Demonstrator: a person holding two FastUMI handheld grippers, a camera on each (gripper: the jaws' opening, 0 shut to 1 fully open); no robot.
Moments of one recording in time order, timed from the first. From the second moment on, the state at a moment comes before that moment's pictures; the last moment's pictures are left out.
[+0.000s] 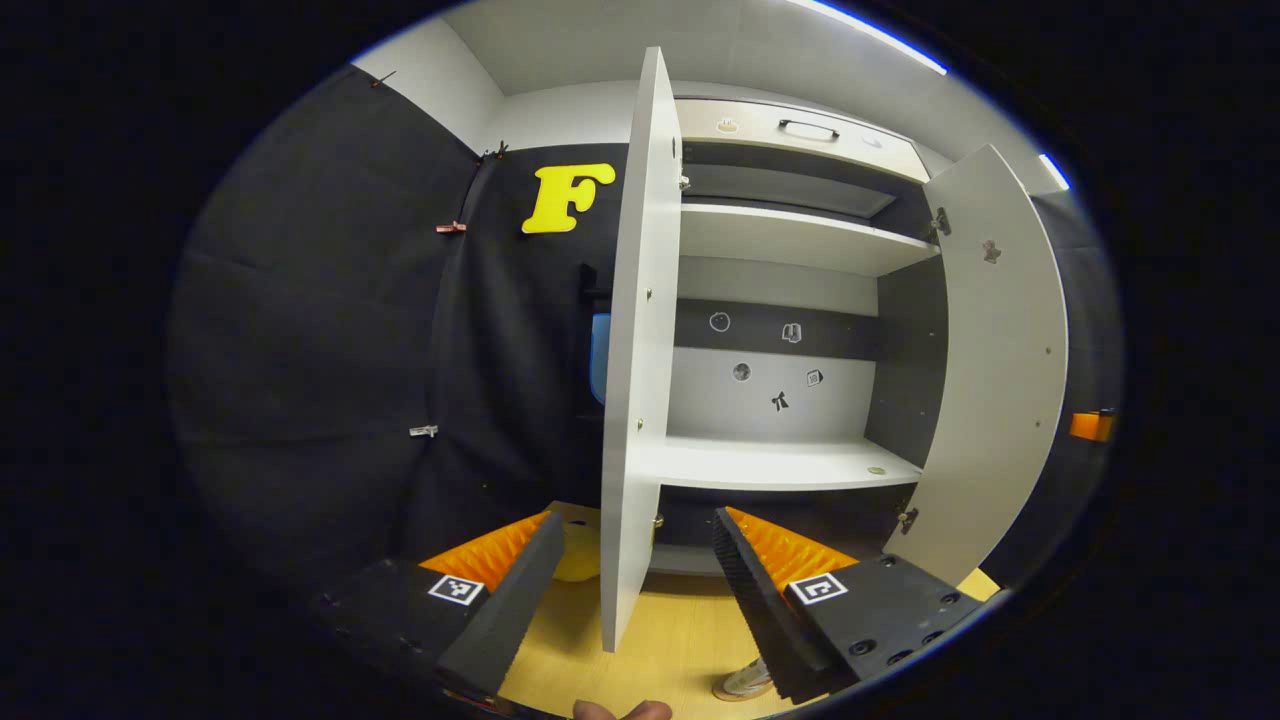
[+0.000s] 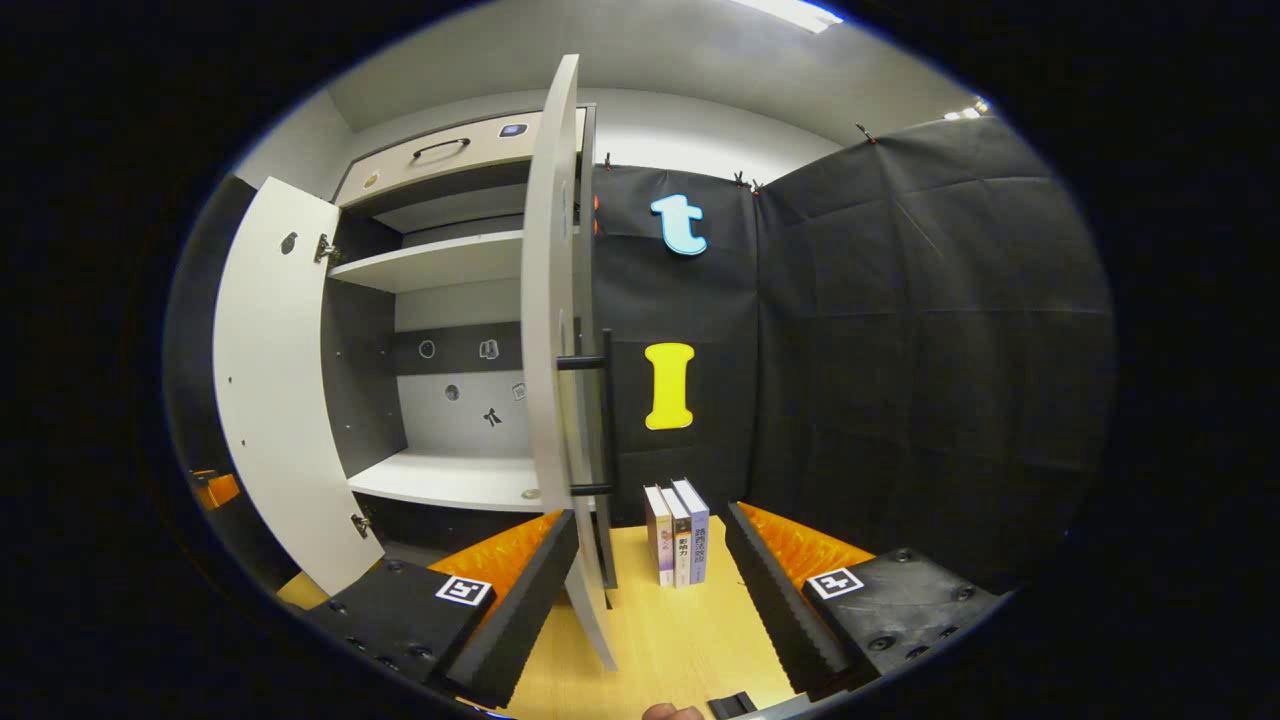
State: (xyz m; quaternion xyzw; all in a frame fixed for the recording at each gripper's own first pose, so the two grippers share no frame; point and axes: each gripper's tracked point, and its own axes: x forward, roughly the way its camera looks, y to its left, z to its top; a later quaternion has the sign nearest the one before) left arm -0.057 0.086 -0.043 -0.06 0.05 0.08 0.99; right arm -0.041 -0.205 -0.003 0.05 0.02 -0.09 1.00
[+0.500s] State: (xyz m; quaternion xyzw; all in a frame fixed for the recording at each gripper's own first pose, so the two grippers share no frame) left arm -0.065 0.103 -0.044 -0.04 0.06 0.13 0.99; right arm 0.031 -0.250 -0.001 0.06 0.01 -0.09 0.99
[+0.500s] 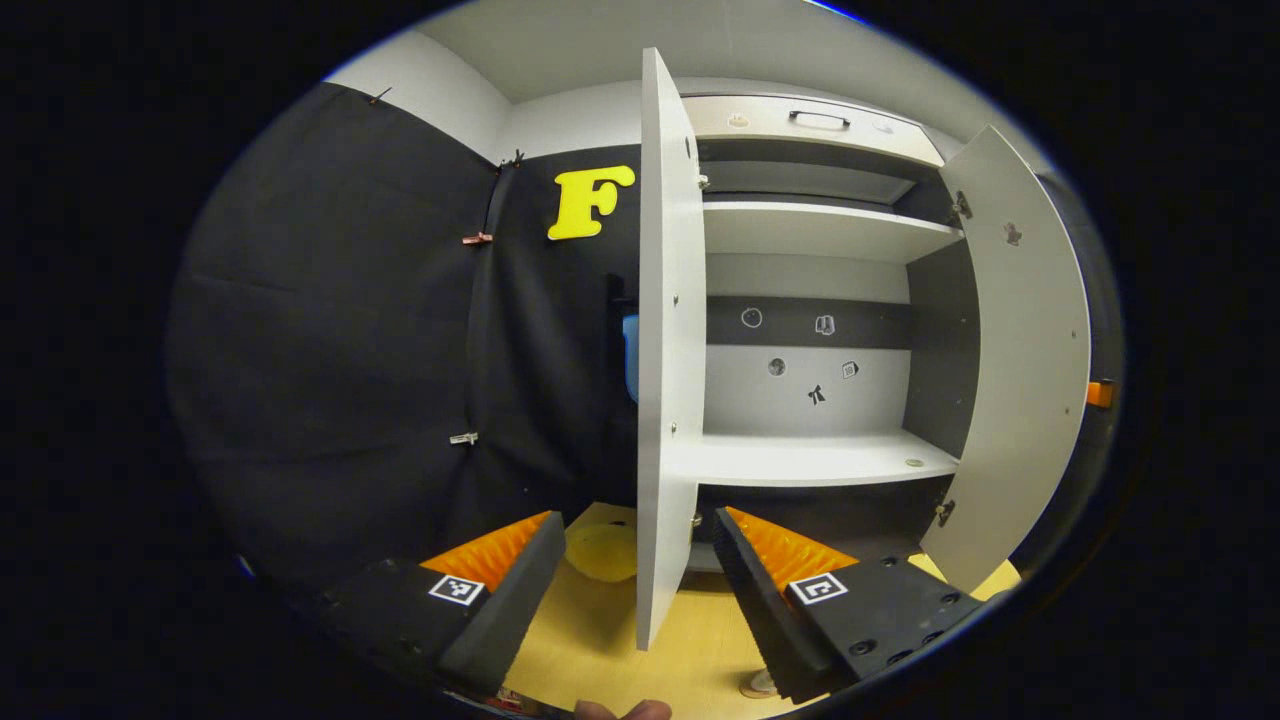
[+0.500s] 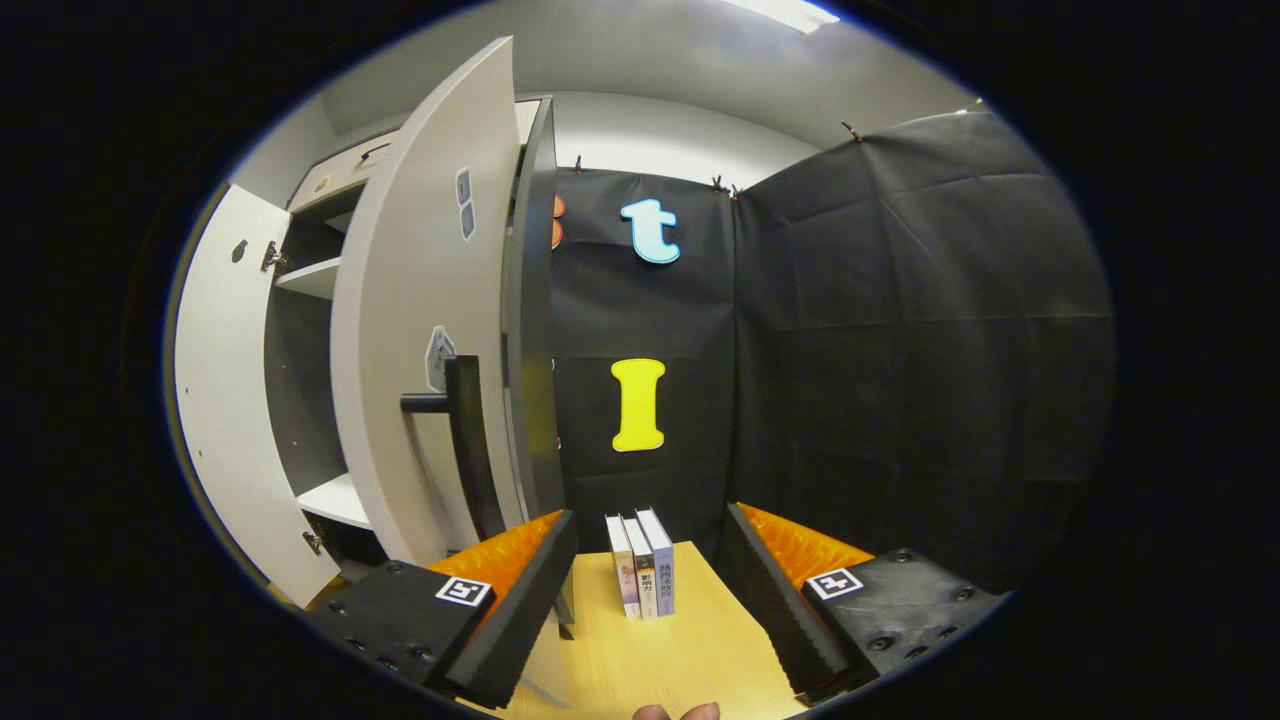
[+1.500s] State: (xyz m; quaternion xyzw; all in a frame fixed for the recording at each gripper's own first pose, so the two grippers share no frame) left arm -0.066 0.111 -0.046 -0.03 0.06 0.15 0.99; right arm 0.054 -0.099 -0.006 0.09 0.02 0.07 0.99
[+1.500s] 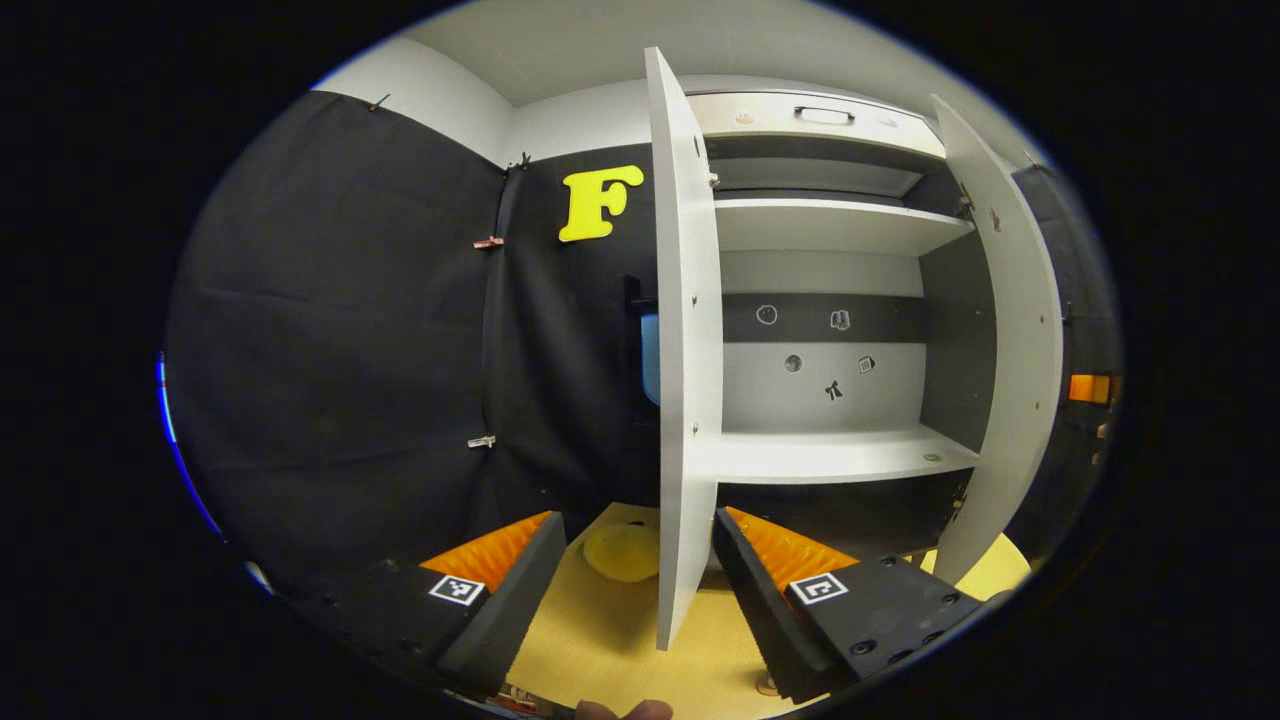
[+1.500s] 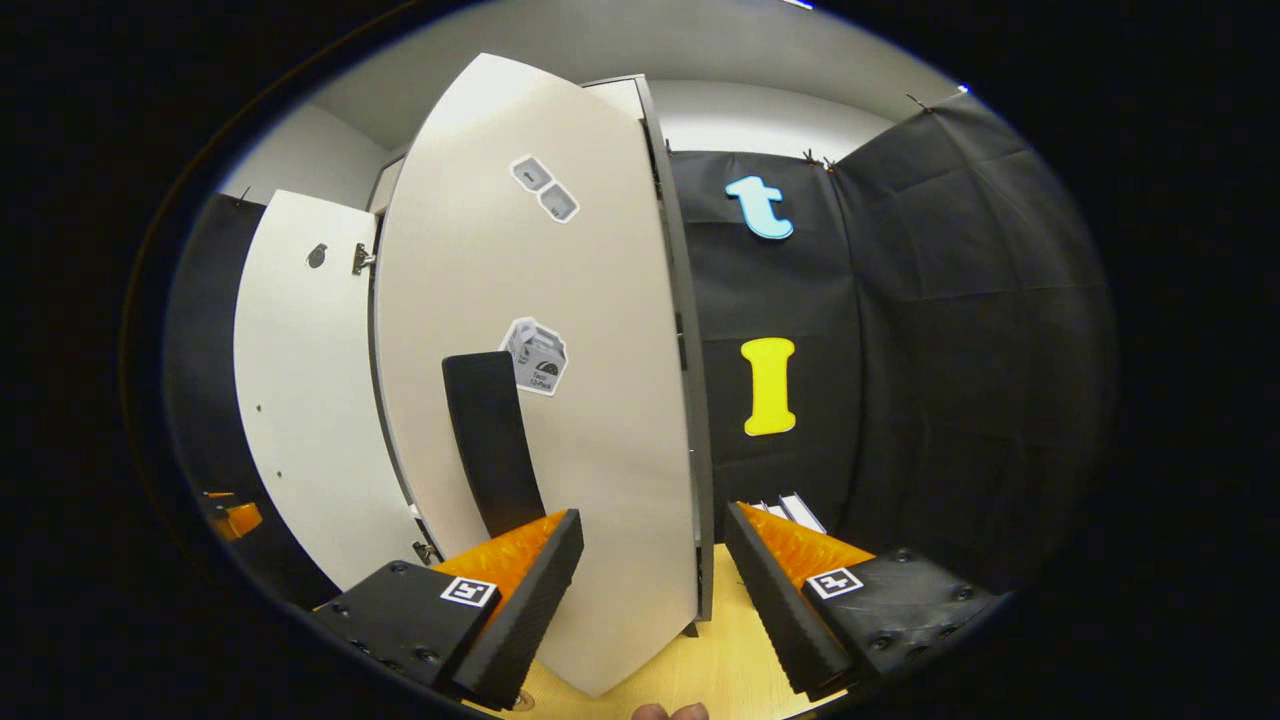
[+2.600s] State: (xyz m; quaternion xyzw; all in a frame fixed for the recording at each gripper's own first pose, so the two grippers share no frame) left arm -0.057 0.148 -0.053 -0.04 0.06 0.17 0.98; right arm 0.099 -0.014 -0.013 0.09 0.03 0.11 0.99
